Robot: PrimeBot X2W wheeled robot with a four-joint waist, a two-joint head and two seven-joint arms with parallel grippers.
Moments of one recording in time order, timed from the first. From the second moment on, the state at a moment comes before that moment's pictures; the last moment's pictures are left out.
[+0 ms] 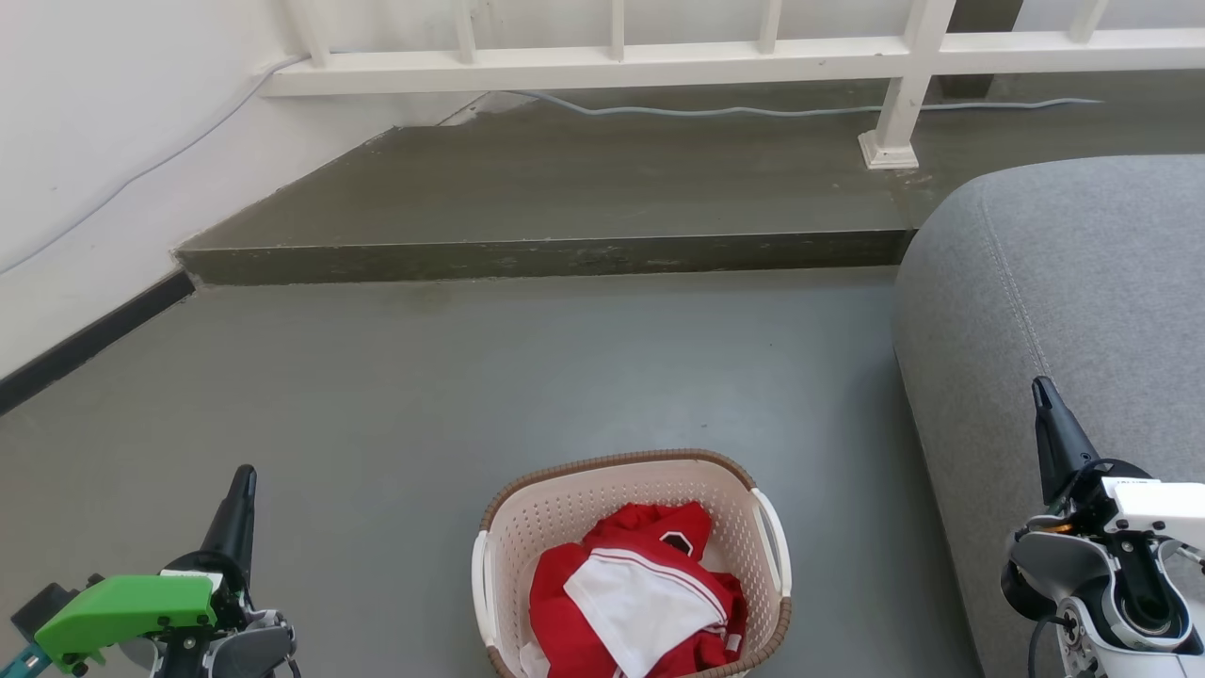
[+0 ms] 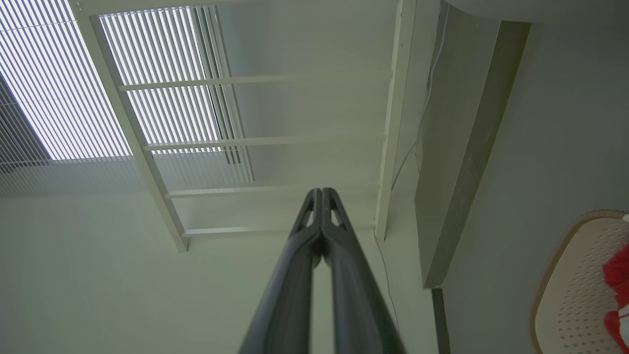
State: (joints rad) left arm -0.05 0.11 -0.03 0.27 -1.70 -0.12 0.02; right arm -0.05 -0.09 -0.06 0.28 1.67 0.11 0.05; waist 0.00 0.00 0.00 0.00
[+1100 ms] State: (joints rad) left arm -0.05 0.11 -0.03 0.28 -1.70 -0.12 0.03; right arm -0.05 -0.09 -0.06 0.28 1.67 0.11 0.05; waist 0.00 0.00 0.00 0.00
